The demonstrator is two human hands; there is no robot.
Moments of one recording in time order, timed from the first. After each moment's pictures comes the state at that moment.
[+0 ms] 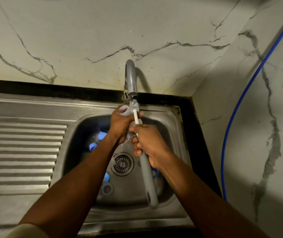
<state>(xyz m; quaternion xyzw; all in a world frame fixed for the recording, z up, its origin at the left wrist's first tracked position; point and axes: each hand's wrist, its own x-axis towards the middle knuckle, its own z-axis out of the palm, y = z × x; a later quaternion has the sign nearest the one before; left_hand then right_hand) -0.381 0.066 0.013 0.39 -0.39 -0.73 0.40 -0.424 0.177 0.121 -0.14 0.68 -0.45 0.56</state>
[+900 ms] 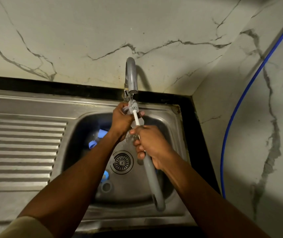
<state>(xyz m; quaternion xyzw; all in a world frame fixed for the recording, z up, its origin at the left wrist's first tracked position) -0.385 0.061 0.007 0.42 -0.44 -0.69 0.40 -0.426 0.184 0.124 -0.18 0.71 -0.41 0.55</state>
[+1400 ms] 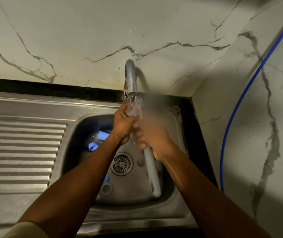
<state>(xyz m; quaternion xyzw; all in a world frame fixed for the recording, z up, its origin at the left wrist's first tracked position) -0.387 0.068 0.012 0.38 -0.42 -0.71 0.42 -0.435 0.167 0.128 -0.12 0.69 -0.45 0.56</state>
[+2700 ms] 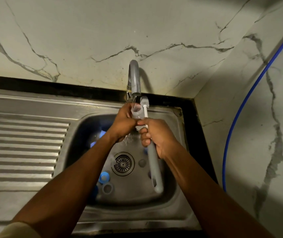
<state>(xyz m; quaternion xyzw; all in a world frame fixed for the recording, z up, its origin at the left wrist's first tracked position) -0.369 0.060 0.020 0.37 -0.56 -0.66 0.33 -0.440 0.163 0.131 -0.09 0.66 -0.47 0.58</state>
